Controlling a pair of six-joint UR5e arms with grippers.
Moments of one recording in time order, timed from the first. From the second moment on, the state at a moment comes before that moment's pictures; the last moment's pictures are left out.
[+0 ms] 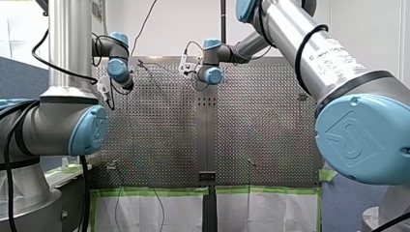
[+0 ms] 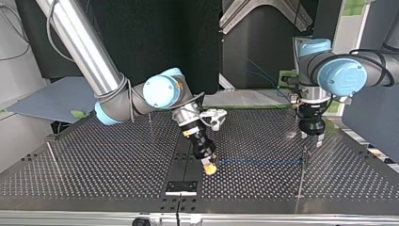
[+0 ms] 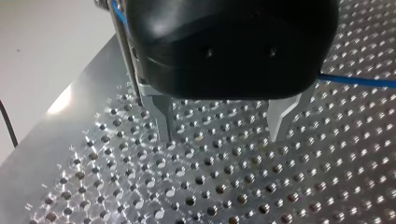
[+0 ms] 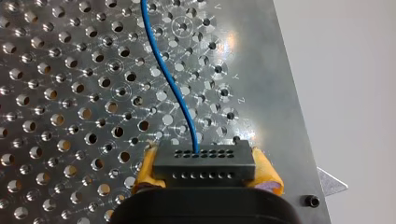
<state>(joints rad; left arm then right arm) 0.09 -1.59 -1.83 -2.94 -1.66 -1.98 2.32 -0.88 0.94 -0.33 1.46 1.77</state>
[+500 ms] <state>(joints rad) 0.07 -1.44 -1.86 -3.02 -1.65 -1.95 2.32 -0.88 0.94 -0.32 1.46 1.77</state>
